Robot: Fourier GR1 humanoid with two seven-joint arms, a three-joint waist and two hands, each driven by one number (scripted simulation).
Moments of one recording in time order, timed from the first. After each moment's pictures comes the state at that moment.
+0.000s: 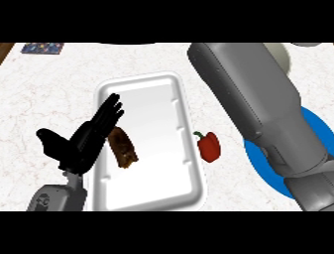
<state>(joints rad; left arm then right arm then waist) -0.13 0.04 -0.10 -1.54 0.17 -0.12 0.16 -1.34 -0.08 0.14 -0.81 1.21 0.04 1.10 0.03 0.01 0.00</state>
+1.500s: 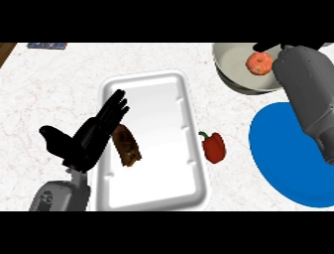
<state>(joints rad) -0.16 0.03 -0.11 -1.56 0.16 -0.12 0.18 -1.20 -0.31 -0.26 -0.34 1.05 -0.57 0.70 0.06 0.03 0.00</state>
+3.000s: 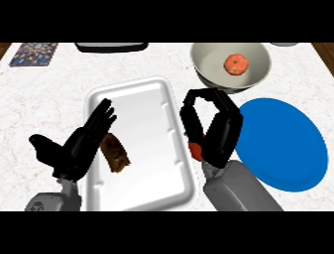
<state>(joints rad) -0.08 0.04 -0.07 -1.56 0.16 -0.10 0.17 -0.43 -0.01 0.50 -1.39 0.95 -1.09 0.57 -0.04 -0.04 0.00</state>
